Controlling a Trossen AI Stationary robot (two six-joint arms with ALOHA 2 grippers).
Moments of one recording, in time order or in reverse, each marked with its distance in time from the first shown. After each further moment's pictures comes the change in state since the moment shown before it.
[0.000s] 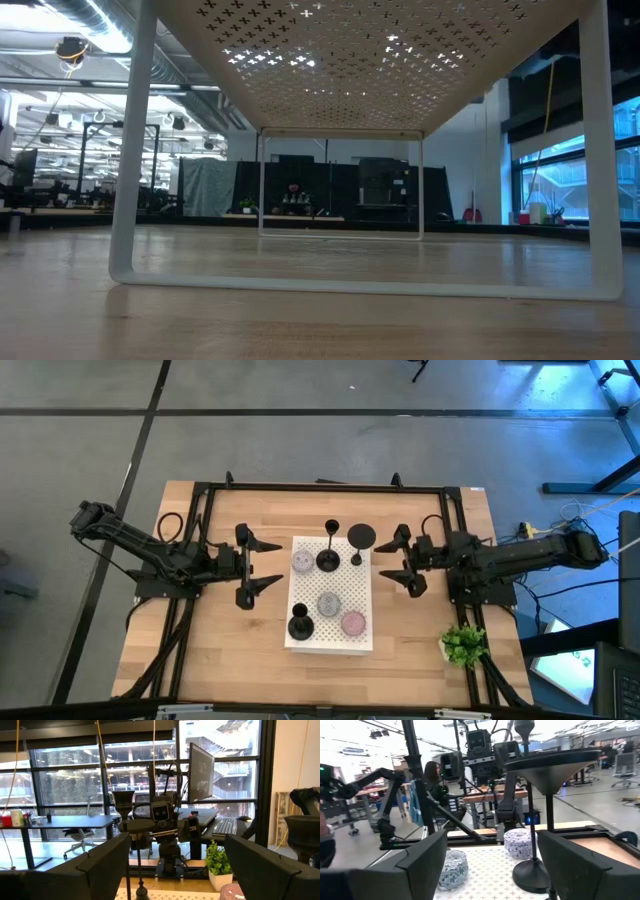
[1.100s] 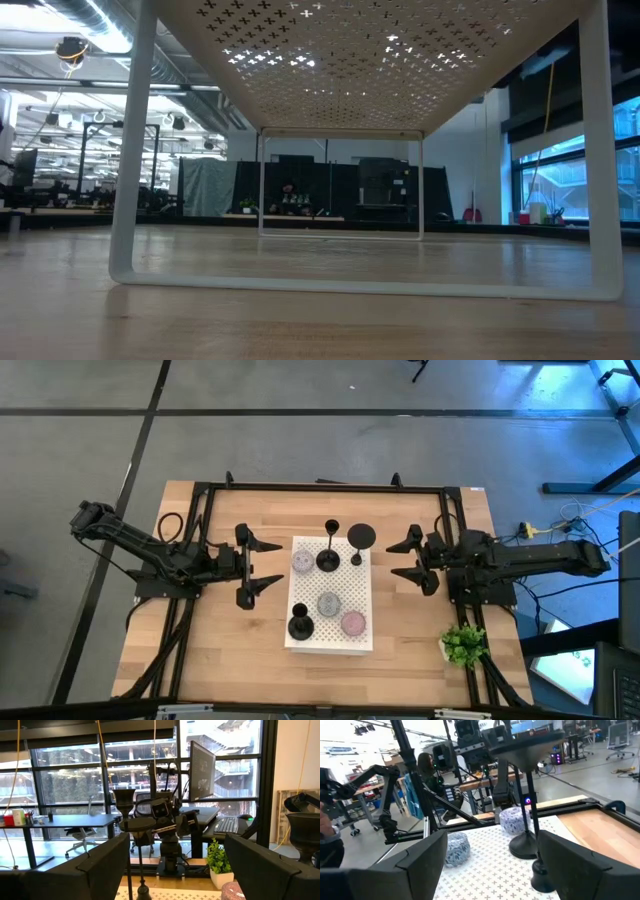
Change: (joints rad) left arm 0.000 0.000 0.000 -0.008 -0.006 0.003; right arm -0.006 -0.265 0.000 -0.357 0.022 0.090
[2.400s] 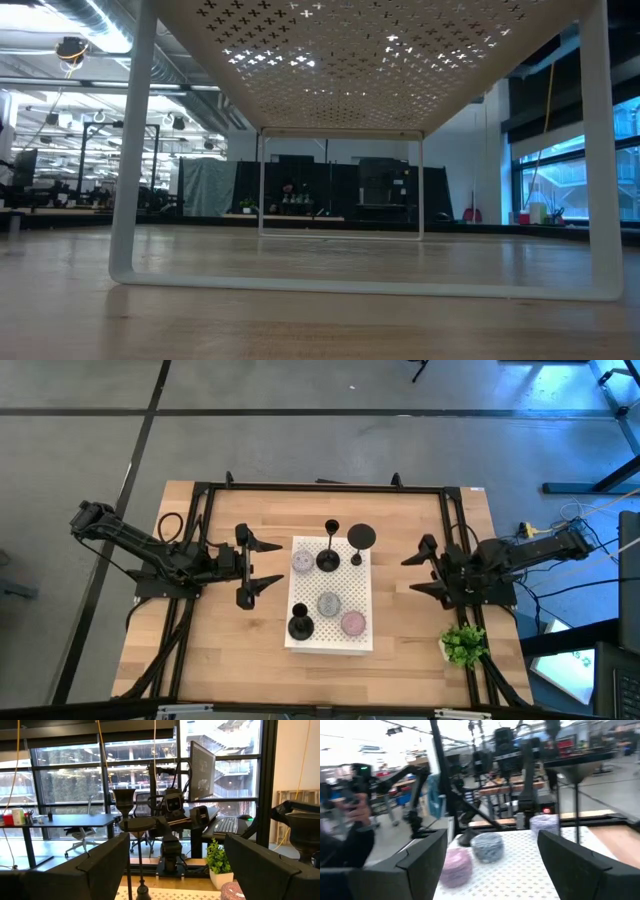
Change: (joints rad) left arm 0.000 0.000 0.000 0.000 0.000 -0.005; right arm 0.285 -0.209 0.000 -0.153 0.186 -0.074
